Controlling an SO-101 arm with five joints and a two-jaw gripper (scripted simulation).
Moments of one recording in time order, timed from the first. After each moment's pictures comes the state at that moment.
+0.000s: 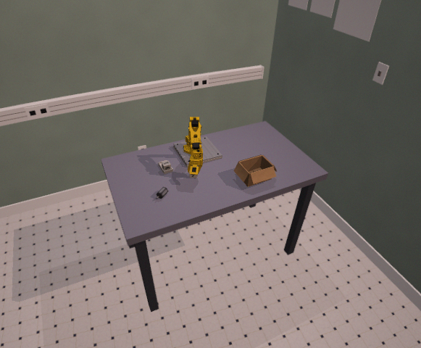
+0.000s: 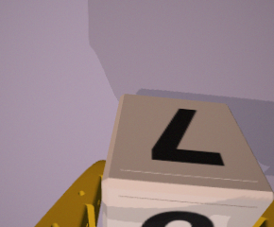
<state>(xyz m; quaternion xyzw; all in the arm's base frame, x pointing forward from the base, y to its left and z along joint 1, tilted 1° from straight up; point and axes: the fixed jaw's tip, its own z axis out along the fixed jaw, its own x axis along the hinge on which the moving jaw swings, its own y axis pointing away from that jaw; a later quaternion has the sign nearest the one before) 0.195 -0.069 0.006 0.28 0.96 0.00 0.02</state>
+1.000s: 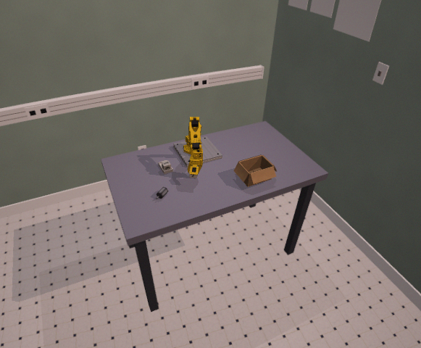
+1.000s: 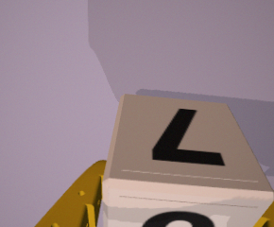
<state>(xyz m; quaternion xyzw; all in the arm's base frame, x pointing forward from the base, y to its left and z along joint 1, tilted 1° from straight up) 0.195 -0.069 0.006 0.28 0.96 0.00 0.02</state>
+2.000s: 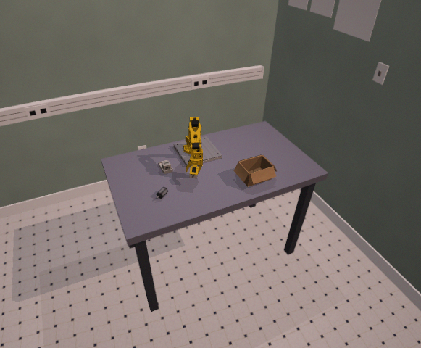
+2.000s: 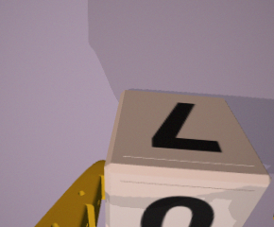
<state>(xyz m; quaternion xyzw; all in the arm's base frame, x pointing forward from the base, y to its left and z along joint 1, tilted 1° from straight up) 0.195 -0.069 0.006 0.28 0.96 0.00 0.02</state>
